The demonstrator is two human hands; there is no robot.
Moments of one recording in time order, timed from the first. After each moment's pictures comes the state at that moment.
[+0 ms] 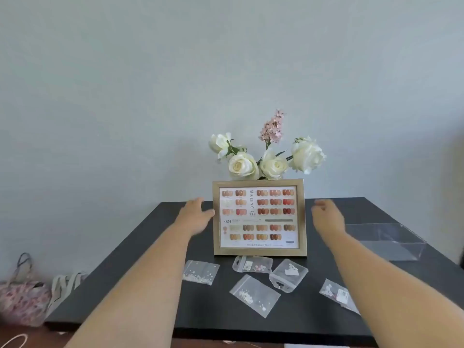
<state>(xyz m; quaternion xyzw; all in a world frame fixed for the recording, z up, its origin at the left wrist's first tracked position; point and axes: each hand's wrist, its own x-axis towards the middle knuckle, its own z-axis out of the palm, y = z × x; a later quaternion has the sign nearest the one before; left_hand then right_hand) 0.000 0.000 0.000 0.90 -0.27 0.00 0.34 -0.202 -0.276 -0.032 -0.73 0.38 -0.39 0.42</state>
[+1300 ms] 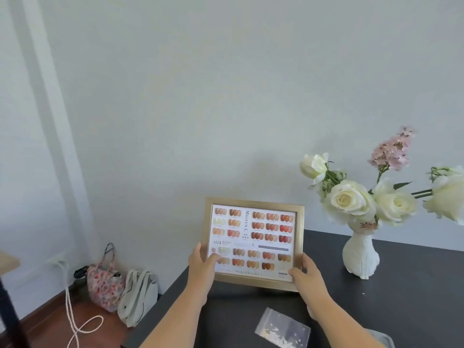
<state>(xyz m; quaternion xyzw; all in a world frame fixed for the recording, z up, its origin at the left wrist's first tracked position) 0.111 0.136 -0.082 0.74 -0.03 0.00 0.68 0.008 -0.095 -0.088 -0.71 0.26 -0.15 0.63</state>
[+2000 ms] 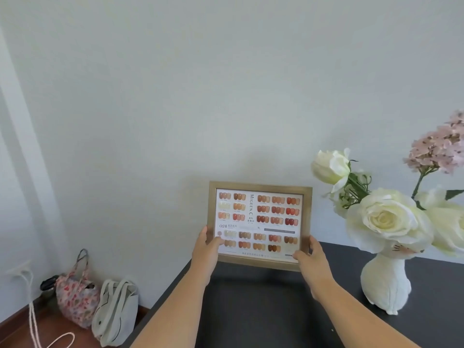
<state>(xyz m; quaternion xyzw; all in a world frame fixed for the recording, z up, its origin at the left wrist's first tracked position) 0.254 0.054 -0.081 0.75 -0.07 -0.01 0.66 0.135 -0.171 -0.089 -0.72 0.26 -0.21 0.61</state>
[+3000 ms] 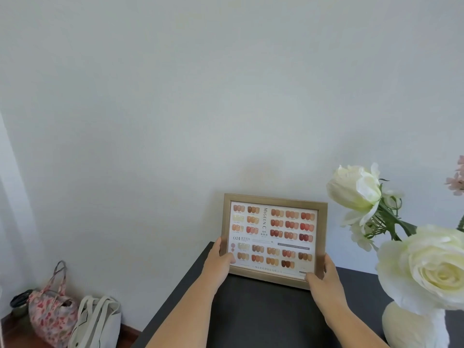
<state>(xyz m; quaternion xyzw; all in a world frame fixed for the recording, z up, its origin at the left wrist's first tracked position) 0.331 -0.008 -0.096 0.78 -0.09 -0.12 0.60 0.188 -0.223 -0.110 -0.75 0.31 -0.23 0.53</state>
